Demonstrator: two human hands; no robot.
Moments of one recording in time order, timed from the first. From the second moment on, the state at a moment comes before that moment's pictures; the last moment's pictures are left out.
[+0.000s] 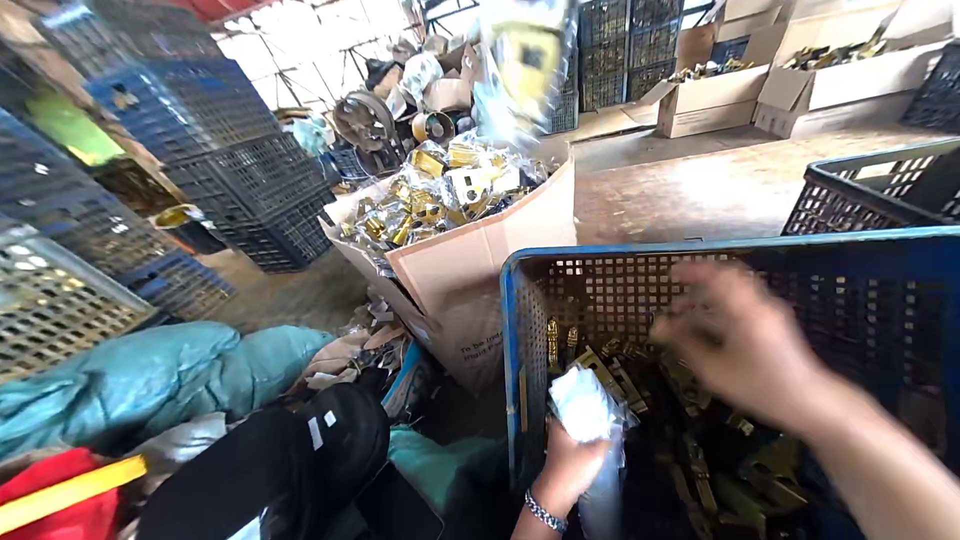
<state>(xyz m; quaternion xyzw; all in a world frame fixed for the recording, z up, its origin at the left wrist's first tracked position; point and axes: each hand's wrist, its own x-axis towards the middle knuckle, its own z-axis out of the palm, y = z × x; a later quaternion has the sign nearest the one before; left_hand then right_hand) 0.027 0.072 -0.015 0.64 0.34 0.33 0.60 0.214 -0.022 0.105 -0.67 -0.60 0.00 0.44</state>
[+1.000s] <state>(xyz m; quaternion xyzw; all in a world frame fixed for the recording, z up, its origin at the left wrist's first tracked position) 0.029 0.047 -0.014 0.62 0.27 0.17 0.72 0.153 -0.066 -0.024 -0.60 -0.43 0.41 0.53</state>
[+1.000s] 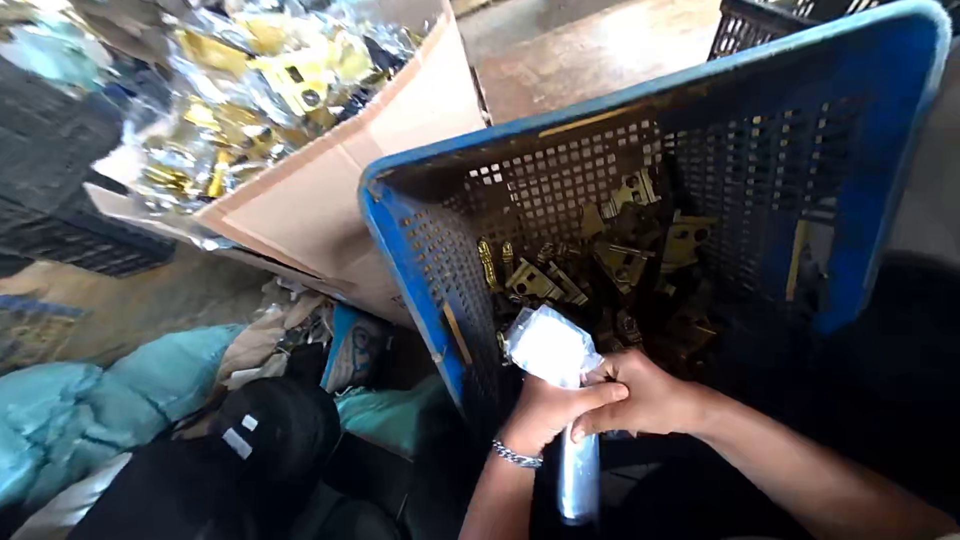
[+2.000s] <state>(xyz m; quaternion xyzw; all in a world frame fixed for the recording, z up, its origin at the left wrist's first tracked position) 0.044 0.077 -0.033 0.61 0.37 0.42 0.57 0.181 -0.035 -0.004 -0.45 -0.19 0.44 0.75</state>
